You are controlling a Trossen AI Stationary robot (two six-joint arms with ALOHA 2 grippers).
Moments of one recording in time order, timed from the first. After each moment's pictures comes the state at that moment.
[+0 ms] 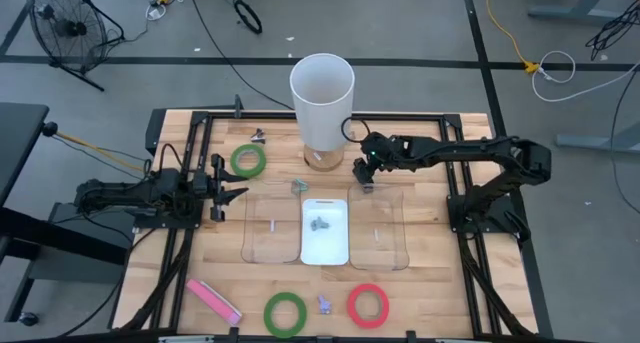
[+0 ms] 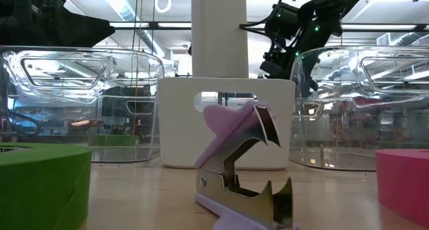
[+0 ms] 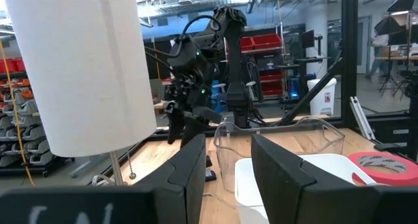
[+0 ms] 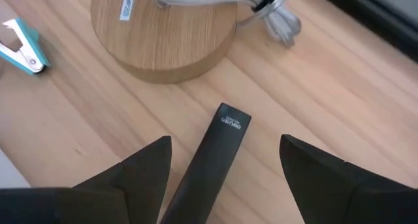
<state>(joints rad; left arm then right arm) -0.02 0.01 0.01 0.19 -0.13 0.11 -0.30 1.50 0.93 -0.45 0.24 0.44</state>
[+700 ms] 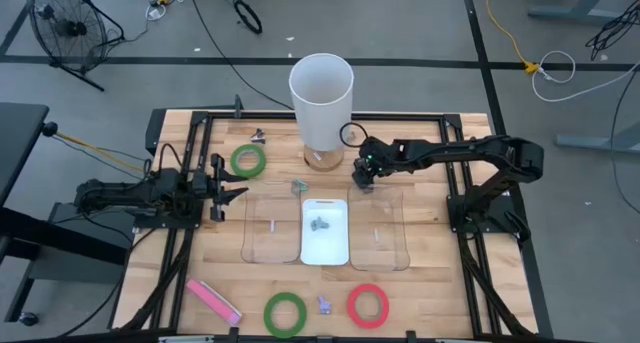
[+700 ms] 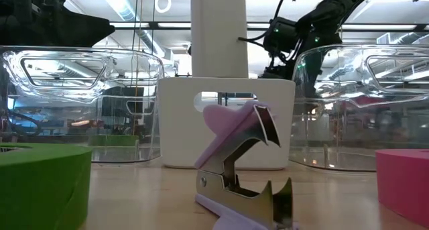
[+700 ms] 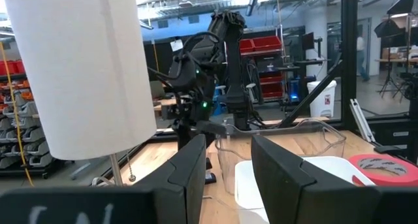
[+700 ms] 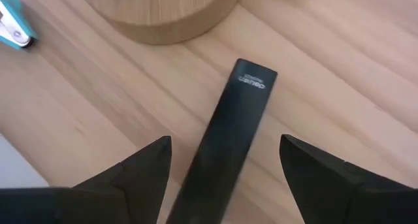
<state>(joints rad) -0.02 0.01 0.01 0.20 -0.13 0.11 -0.30 1.57 0.89 -0.43 0.15 0.55</state>
